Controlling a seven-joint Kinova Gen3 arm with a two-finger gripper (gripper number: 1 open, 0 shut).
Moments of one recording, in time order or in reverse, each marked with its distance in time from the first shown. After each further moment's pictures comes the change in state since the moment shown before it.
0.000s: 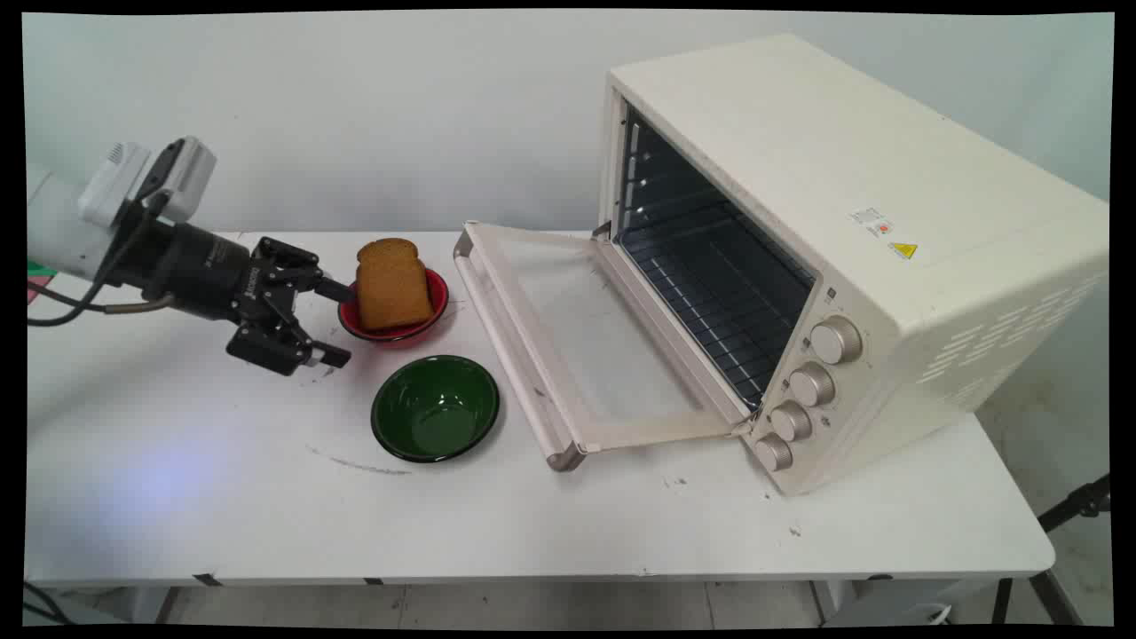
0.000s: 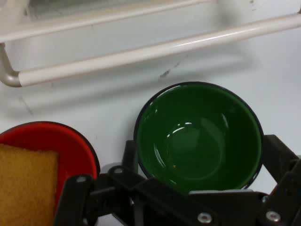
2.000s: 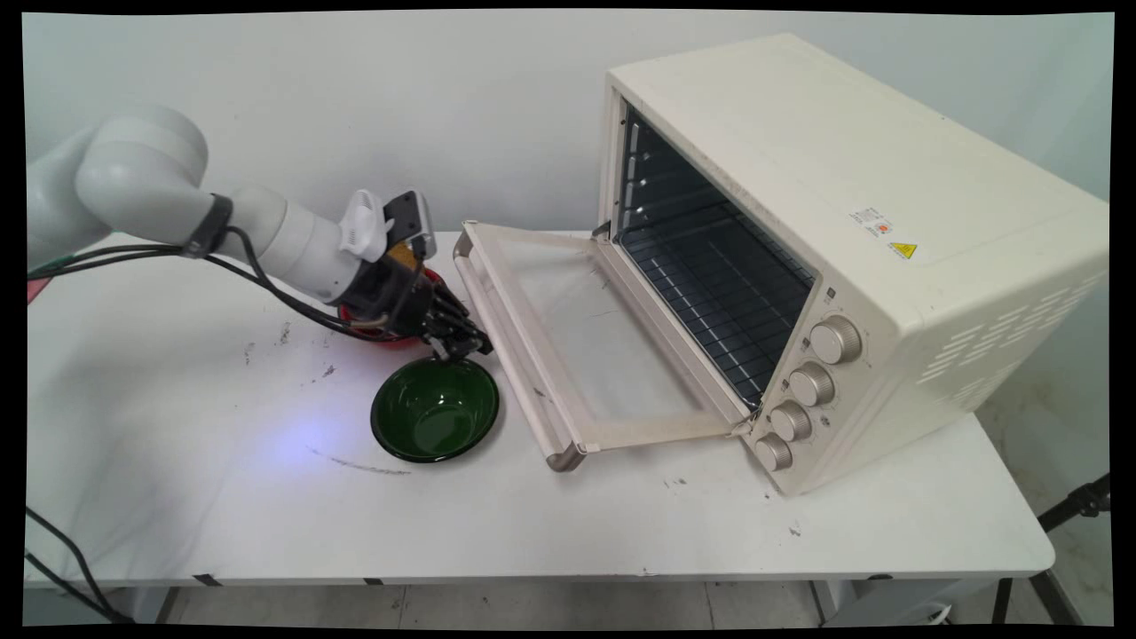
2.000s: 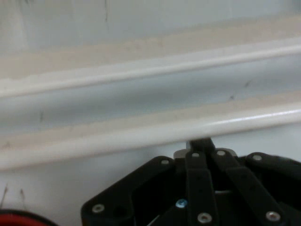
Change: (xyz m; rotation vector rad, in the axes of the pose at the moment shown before) arm 0.058 -0.020 0.168 0.054 -0.131 -0.062
